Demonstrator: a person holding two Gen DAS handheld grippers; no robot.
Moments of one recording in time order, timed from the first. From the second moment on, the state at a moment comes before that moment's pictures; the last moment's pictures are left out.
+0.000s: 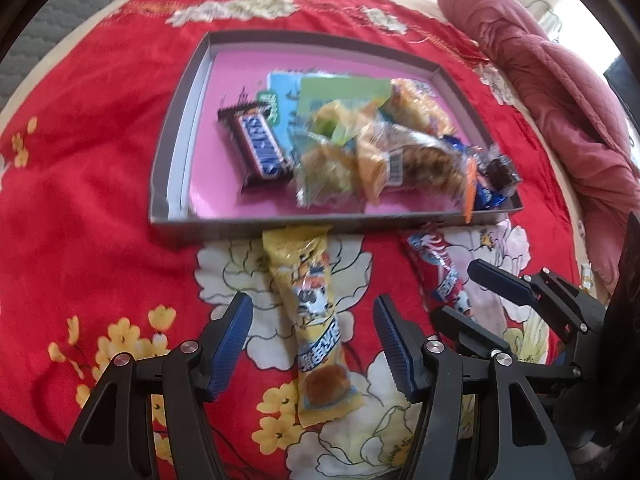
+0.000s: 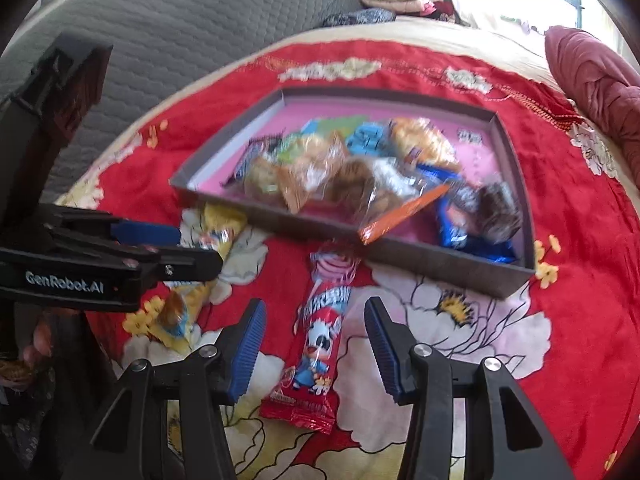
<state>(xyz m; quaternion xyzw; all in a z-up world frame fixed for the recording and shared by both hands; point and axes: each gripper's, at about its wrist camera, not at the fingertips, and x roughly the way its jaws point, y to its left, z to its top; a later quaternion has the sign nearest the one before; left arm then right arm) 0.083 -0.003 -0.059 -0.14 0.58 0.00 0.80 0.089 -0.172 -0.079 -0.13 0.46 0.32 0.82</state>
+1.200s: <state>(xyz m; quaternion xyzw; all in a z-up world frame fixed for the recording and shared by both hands) 0.066 -0.005 -0.009 -0.15 0.52 -0.02 0.84 0.084 -0.175 -0.050 -0.07 0.42 0.39 0.82</state>
